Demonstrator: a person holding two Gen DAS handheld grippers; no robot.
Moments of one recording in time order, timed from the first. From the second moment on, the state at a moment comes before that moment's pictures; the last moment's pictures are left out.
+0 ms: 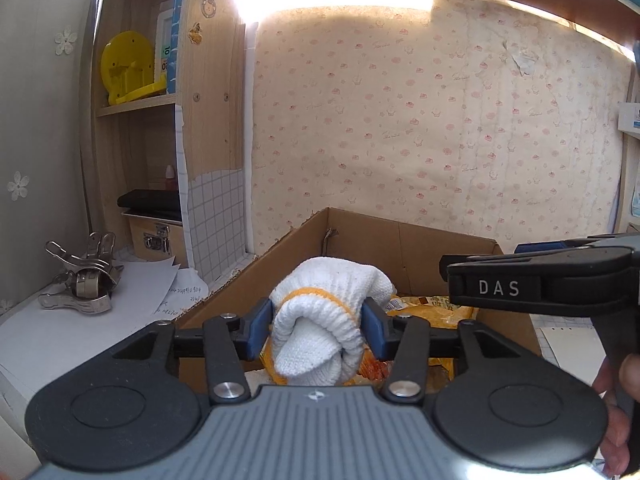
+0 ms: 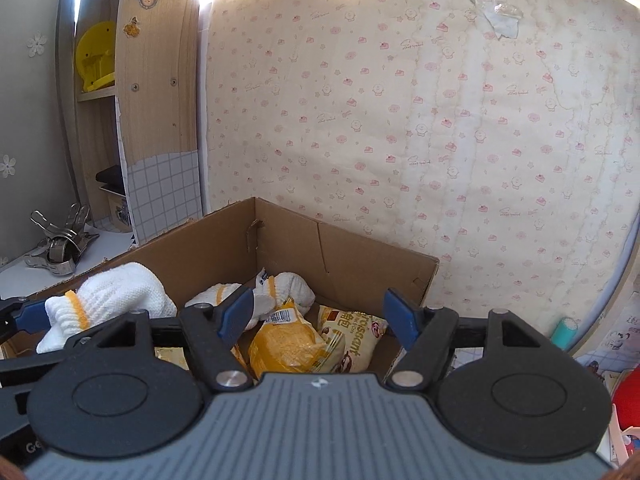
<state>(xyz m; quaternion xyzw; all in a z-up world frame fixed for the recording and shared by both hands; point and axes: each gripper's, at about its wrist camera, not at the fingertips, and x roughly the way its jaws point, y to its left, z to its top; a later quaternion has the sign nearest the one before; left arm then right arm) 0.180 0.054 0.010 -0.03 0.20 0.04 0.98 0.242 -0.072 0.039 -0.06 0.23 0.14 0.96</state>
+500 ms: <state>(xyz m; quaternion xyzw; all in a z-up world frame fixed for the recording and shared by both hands) 0.167 0.039 0.025 -0.01 0.19 0.06 0.98 0.190 -0.112 0.060 -0.05 0.19 0.13 0.97</state>
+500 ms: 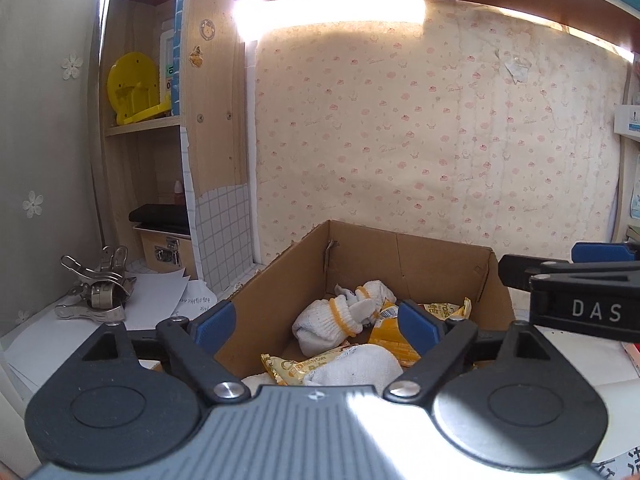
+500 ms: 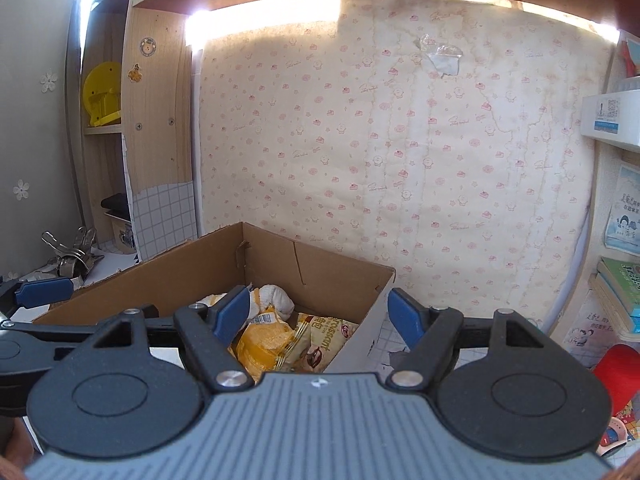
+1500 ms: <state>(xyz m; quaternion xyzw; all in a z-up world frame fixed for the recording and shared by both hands) 0.087 -0.017 0.034 0.03 0.18 0.01 0.98 0.064 -0.194 0.039 0.00 0.17 0.07 0.98</state>
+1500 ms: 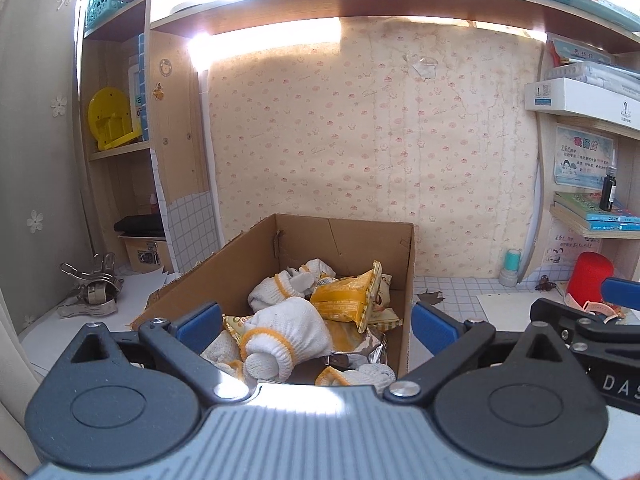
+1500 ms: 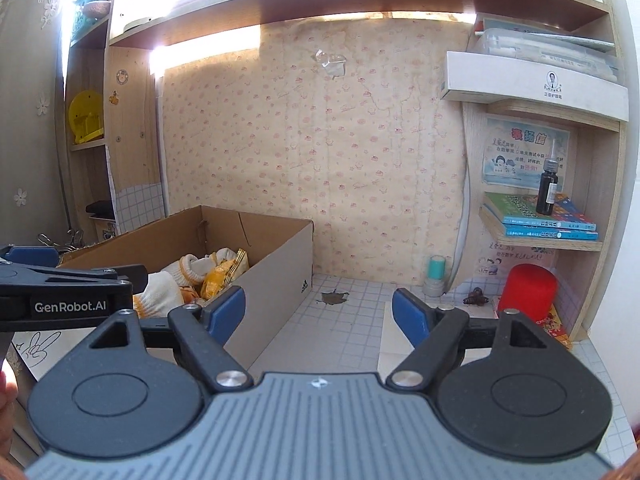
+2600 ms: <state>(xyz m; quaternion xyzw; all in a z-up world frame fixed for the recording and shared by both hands) 0.093 -0.023 0.029 0.02 0.20 -0.01 0.98 0.066 -0.203 0.030 0.00 0.18 0.05 0.98</state>
